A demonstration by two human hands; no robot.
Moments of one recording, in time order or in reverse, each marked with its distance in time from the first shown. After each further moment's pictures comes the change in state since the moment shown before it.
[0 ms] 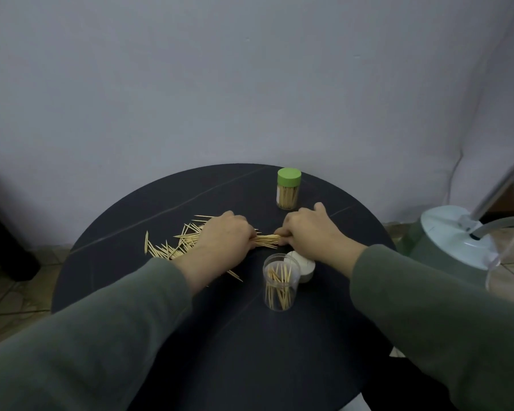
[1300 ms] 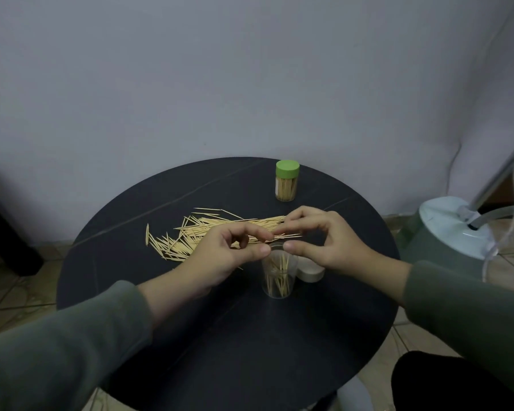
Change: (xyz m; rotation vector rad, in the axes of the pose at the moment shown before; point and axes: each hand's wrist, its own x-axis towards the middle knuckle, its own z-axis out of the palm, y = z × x) left_hand -0.060 0.012 0.002 -1.491 0.121 0.041; right_hand -0.073 -0.010 -0.006 1.114 0.347 -0.201
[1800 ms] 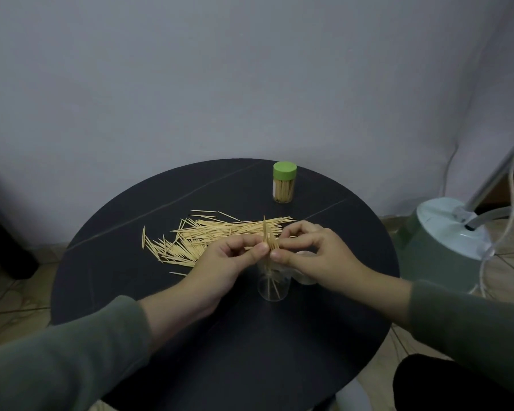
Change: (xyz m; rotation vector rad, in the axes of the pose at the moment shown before) left_hand -0.010 -0.002 0.020 -0.244 0.099 -0.128; right_hand -0.013 -0.008 0.014 -0.019 0.013 0.247
